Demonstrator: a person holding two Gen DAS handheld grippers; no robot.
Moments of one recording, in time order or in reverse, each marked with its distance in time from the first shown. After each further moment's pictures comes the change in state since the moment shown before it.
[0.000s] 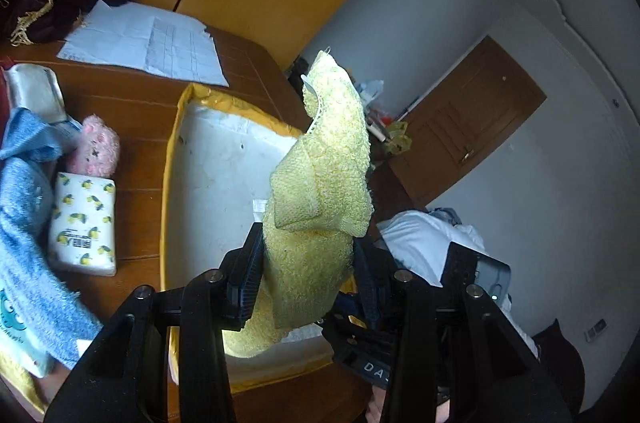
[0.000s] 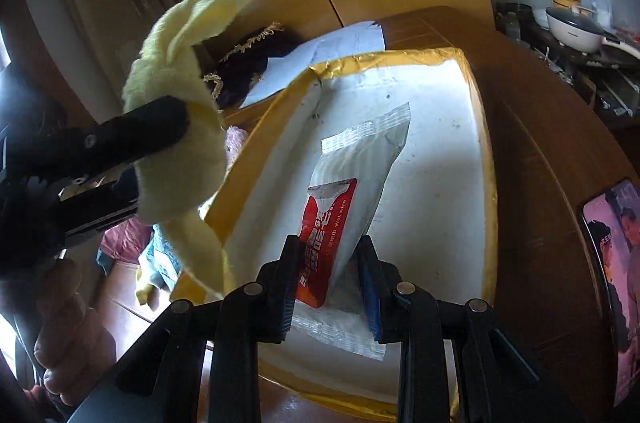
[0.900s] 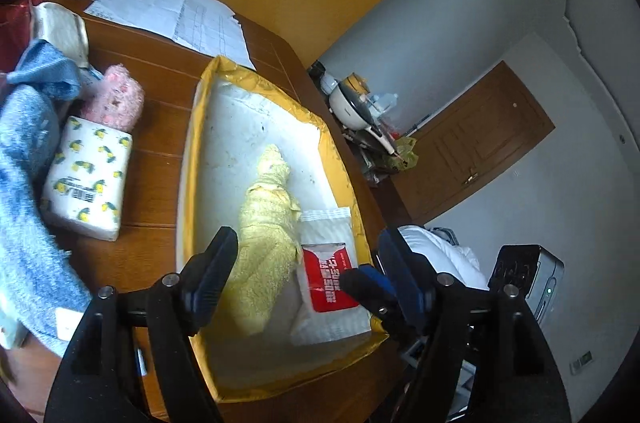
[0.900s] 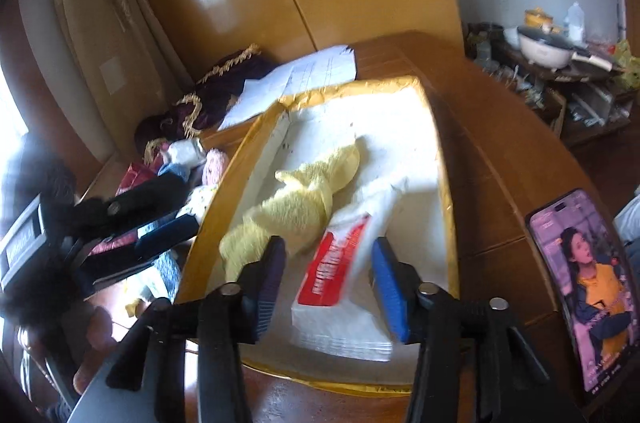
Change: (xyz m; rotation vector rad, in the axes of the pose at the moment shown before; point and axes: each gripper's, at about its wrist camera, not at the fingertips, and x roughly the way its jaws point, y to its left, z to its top) left arm -0.020 0.028 -0.024 -0.112 -0.082 0.001; right arm -0.045 0.018 0.008 -0.003 -0.134 -0.116
